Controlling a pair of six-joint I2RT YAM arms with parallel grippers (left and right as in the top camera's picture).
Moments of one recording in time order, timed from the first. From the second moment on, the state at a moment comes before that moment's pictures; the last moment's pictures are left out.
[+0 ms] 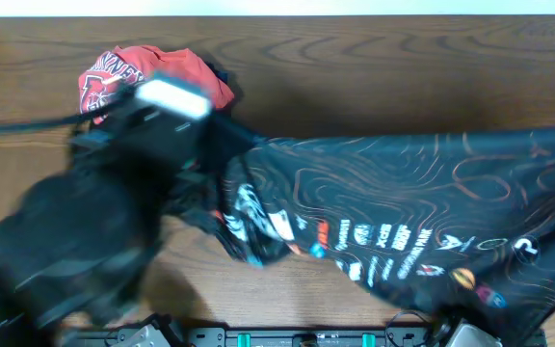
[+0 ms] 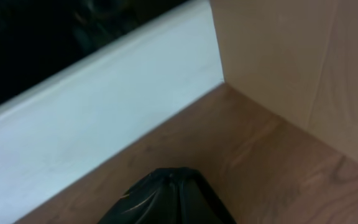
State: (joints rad) left arm -0.92 1.22 2.07 -1.14 -0.73 0.20; right arm -0.51 1.25 2.32 -1.43 -0.04 0.32
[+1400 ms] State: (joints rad) left arm -0.86 1.30 2.06 -0.96 -0.76 0.29; right arm -0.52 1.32 2.34 -1.45 0.06 0.33
